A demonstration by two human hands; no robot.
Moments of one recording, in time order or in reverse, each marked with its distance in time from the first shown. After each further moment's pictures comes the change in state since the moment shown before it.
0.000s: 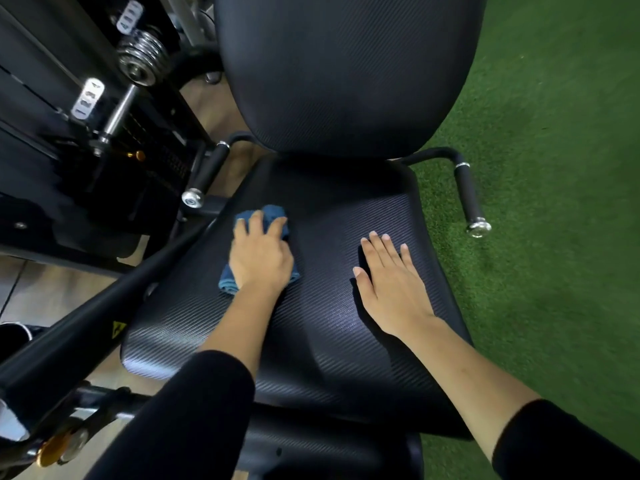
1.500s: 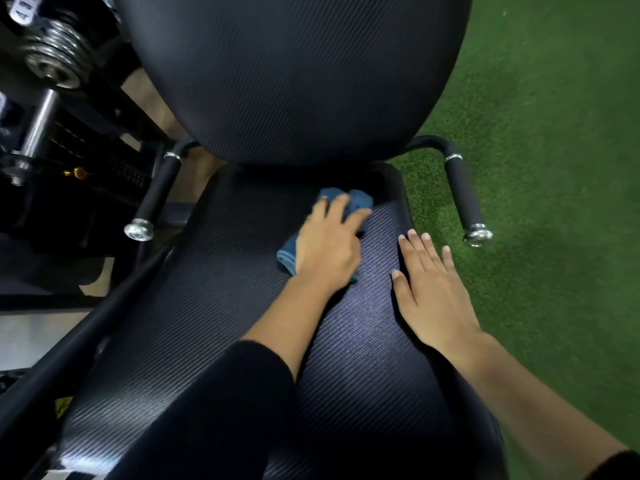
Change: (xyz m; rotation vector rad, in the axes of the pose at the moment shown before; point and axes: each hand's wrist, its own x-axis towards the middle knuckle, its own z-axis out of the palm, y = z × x) left_hand 0.063 0.115 0.043 -0.067 -0.123 0.531; right_hand 0.028 0.070 -0.008 0.046 0.004 0.188
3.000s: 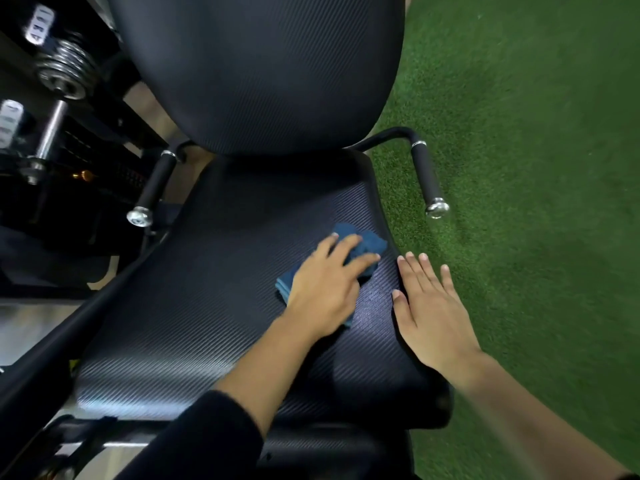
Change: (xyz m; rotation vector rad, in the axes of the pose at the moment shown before) left_hand -0.095 0.054 -0.012 -0.048 -0.076 0.223; right_hand -0.092 0.025 -0.003 -0.044 0.017 0.019
